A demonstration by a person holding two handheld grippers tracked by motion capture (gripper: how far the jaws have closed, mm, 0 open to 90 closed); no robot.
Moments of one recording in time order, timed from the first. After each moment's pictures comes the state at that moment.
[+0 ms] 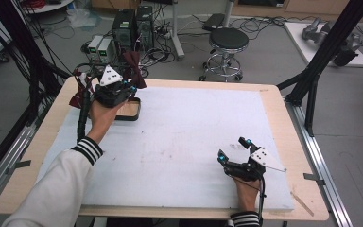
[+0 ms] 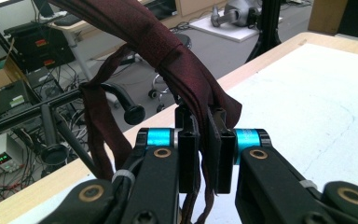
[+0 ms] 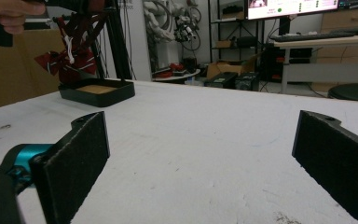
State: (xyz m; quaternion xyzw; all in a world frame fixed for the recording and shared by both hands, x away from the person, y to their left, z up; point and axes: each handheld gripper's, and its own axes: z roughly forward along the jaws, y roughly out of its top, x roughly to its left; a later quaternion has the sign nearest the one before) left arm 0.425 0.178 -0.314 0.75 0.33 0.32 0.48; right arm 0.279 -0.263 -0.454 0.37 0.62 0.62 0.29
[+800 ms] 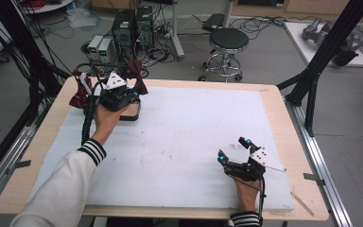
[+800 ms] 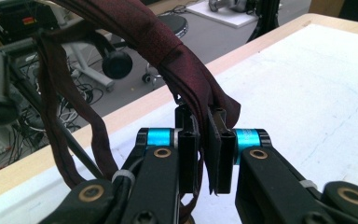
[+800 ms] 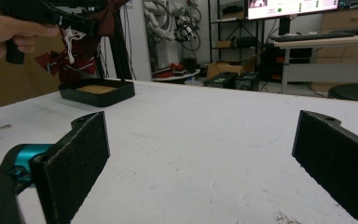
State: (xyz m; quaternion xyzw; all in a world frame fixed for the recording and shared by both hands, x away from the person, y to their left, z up) left arm 0.437 0.176 -0.343 0.76 0.35 0.29 0.47; right arm 0.279 -0.263 -0.454 0.37 0.62 0.62 0.29
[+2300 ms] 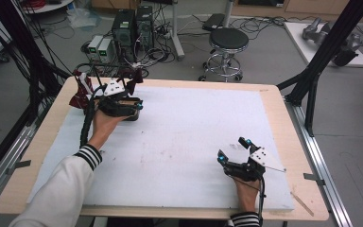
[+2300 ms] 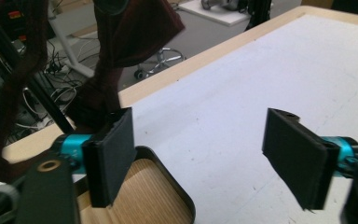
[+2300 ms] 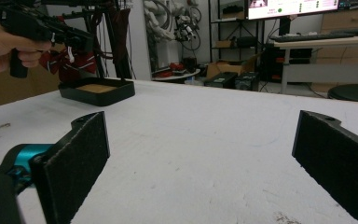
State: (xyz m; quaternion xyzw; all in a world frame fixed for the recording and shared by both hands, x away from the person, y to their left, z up) left arm 0.436 0.189 -0.367 0.76 0.34 0.28 0.48; right arm 0.278 -0.262 -0.453 0.37 0.63 0.62 0.29
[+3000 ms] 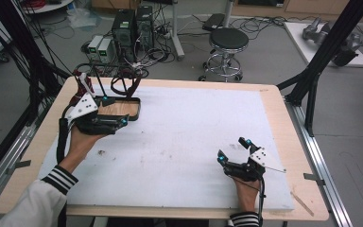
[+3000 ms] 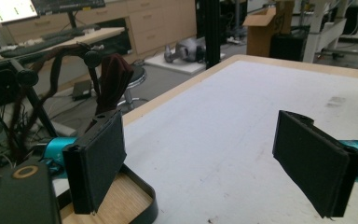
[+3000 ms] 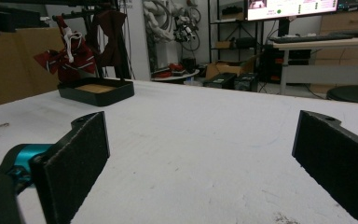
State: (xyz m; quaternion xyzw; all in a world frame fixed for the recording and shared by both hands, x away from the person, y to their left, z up) left arm 0.356 0.236 -0.357 0.72 0.23 0.28 0.59; right arm 0.277 -0.262 -0.454 0.37 0.62 0.62 0.29
